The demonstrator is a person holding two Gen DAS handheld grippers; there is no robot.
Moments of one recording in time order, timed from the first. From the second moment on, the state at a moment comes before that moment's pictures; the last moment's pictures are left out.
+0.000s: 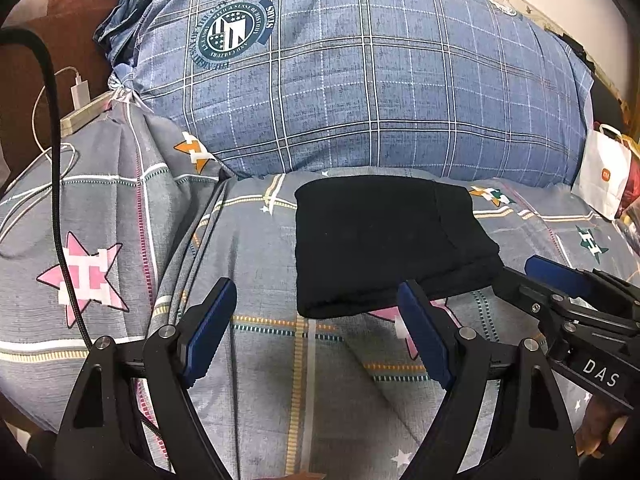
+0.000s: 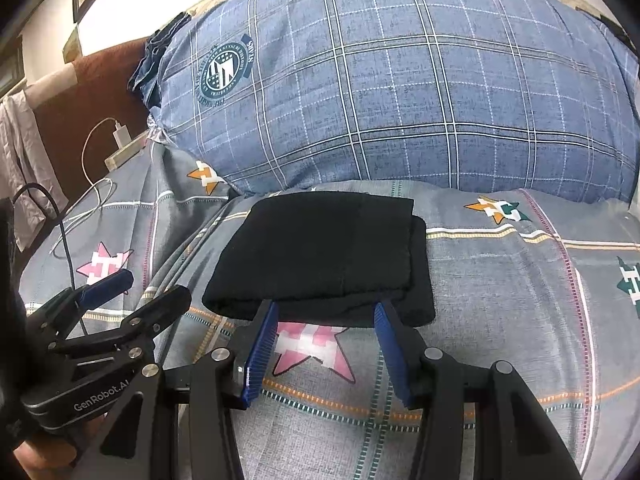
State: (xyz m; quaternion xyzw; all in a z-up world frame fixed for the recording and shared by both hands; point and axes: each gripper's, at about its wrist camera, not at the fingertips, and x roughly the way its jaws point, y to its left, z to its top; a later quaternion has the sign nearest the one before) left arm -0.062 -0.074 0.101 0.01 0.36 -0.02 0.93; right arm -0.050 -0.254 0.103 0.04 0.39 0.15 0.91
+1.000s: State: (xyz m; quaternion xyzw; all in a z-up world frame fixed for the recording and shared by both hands) left arm -0.062 -0.078 0.100 0.01 0.36 -0.03 0.93; right arm -0.050 -0.257 0.098 0.04 0.40 0.15 0.91
